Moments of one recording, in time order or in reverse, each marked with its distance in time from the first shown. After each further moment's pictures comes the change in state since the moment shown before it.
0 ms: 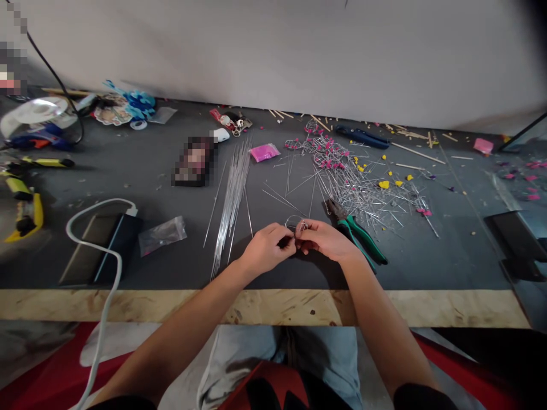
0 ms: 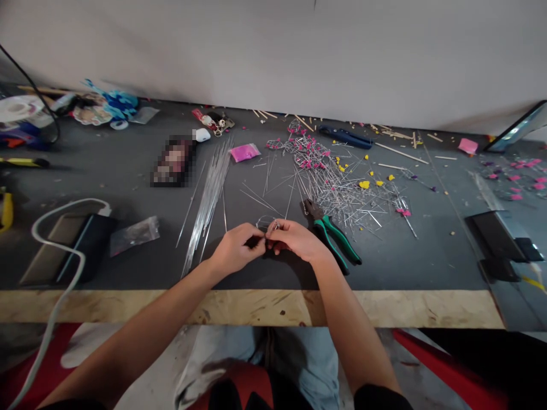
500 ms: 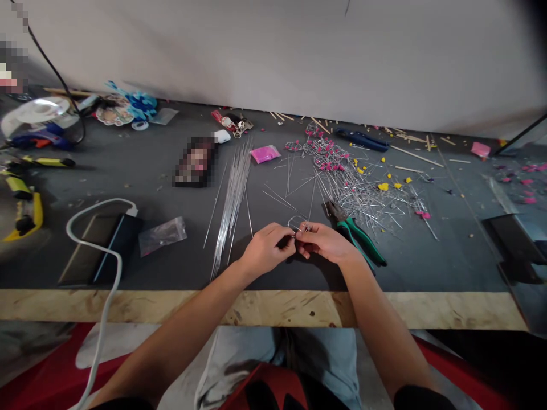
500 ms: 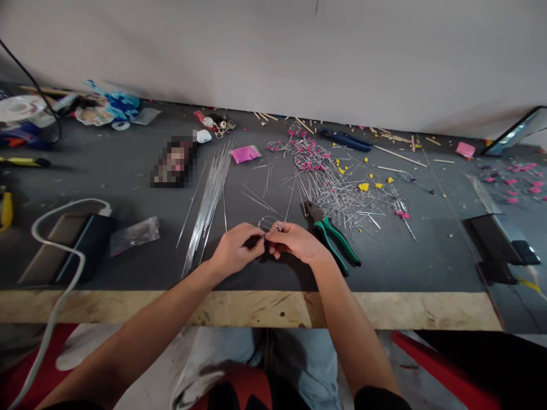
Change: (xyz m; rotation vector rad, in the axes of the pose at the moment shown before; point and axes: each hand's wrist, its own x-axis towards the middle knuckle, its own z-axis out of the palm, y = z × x) left_hand 0.001 -0.001 0.000 0.020 0.081 0.071; right_hand -0.001 0.004 -0.002 0.046 -0.059 0.022
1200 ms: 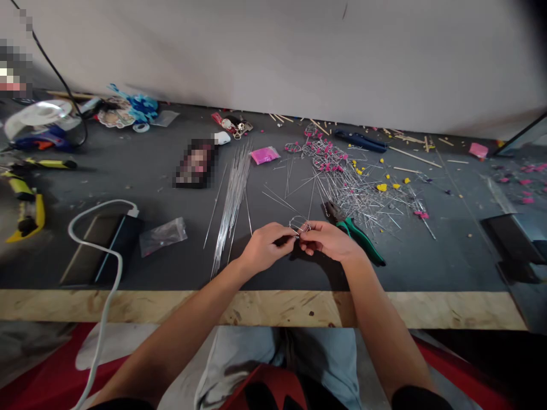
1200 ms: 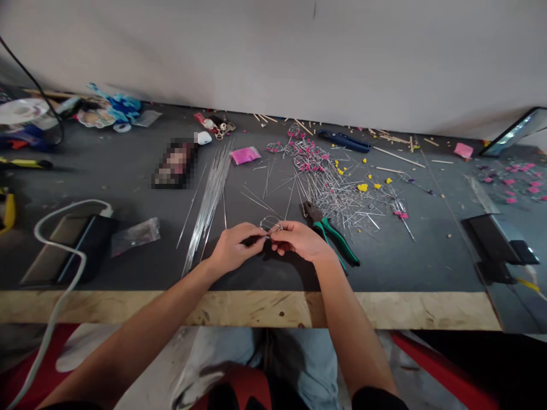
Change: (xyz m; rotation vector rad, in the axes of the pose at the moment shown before) left_hand 0.001 -0.004 -0.003 -0.136 -0.074 -0.073; right_hand -0.004 -0.005 -0.009 -0.022 0.029 0.020
